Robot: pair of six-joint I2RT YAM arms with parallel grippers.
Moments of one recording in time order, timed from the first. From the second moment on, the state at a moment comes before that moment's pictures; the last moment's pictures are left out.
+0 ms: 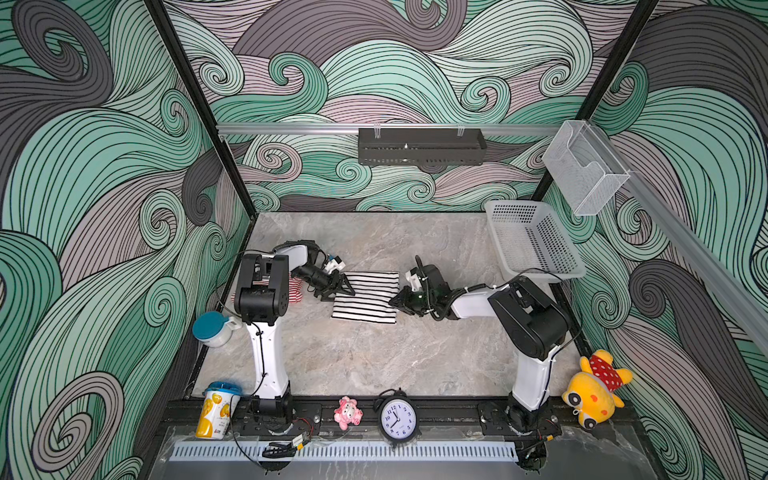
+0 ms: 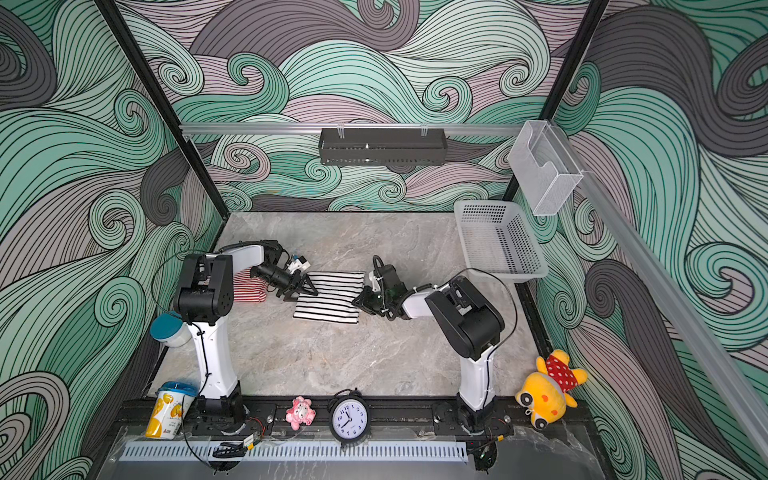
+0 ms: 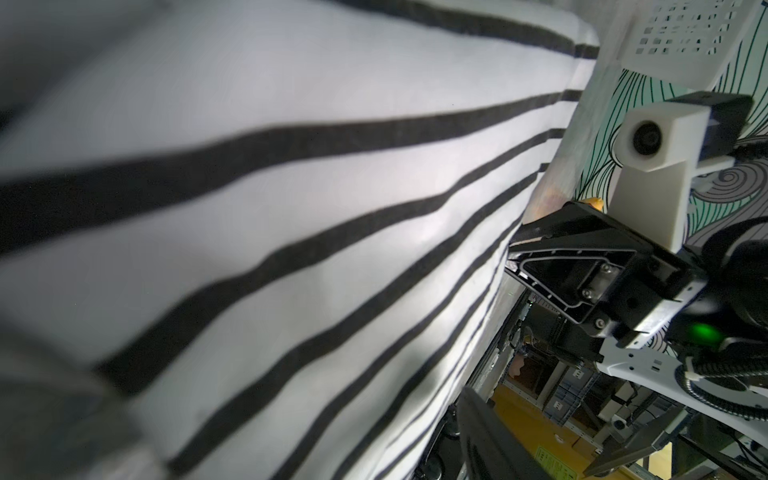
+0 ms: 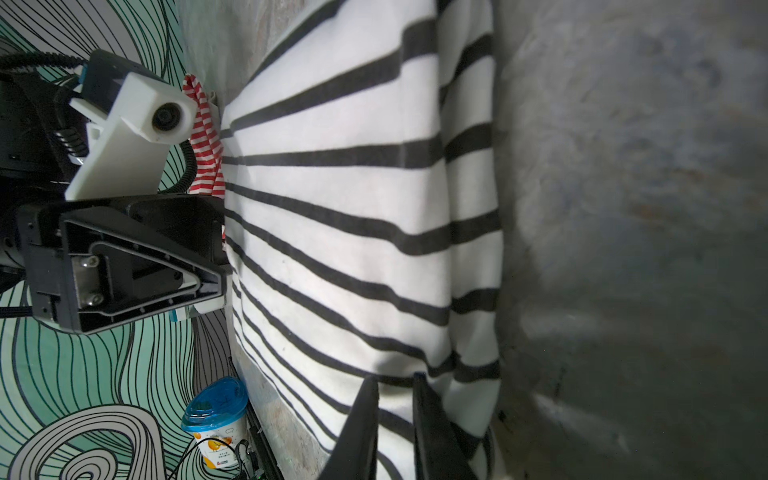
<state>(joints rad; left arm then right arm) -0.06 2.13 1.41 -1.00 0.82 0.12 0.62 1.92 0.88 0.26 -0.47 0.93</state>
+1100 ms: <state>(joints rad) -0.01 2.09 1.60 -1.15 0.70 0.22 0.63 1.71 0.77 0.21 -0.41 0.90</state>
